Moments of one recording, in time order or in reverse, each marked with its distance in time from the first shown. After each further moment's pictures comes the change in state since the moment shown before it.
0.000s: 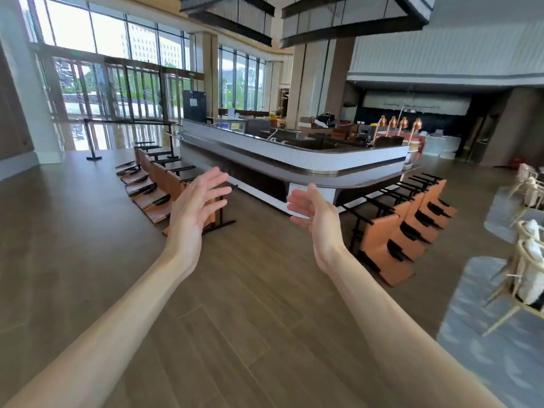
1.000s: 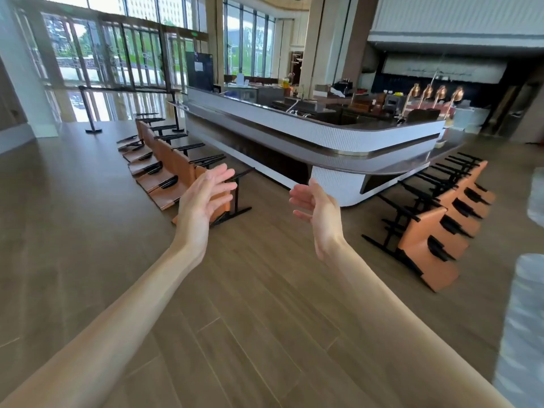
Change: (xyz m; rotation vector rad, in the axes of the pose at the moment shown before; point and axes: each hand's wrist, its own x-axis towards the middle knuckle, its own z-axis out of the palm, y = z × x) left_hand 0.296 -0.254 -0.165 0.001 0.051 -0.127; right_hand 0.332 0.164 0.214 -0.026 0.040 0.112
